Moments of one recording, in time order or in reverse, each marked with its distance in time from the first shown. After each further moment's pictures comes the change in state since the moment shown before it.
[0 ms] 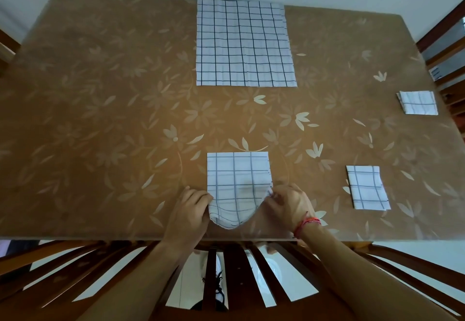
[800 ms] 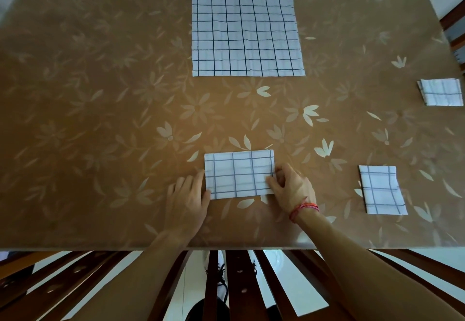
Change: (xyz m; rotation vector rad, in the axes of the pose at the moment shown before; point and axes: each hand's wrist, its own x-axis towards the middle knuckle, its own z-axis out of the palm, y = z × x) left_hand 0.044 -0.009 0.008 0.217 0.004 -0.201; right_hand 0.049 0.000 0.009 0.136 0.045 0.249
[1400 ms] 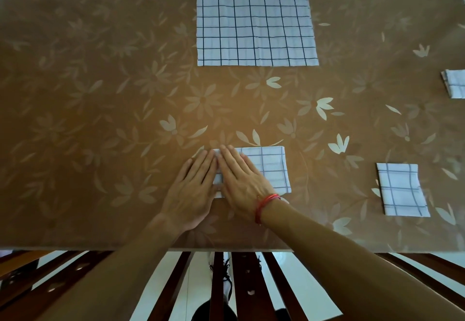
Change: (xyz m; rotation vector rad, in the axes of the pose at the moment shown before) left_hand 0.022 -0.024 0.006 0.242 -0.134 0.360; right_hand 0.003 -0.065 0.074 -0.469 -0.055 -0.783
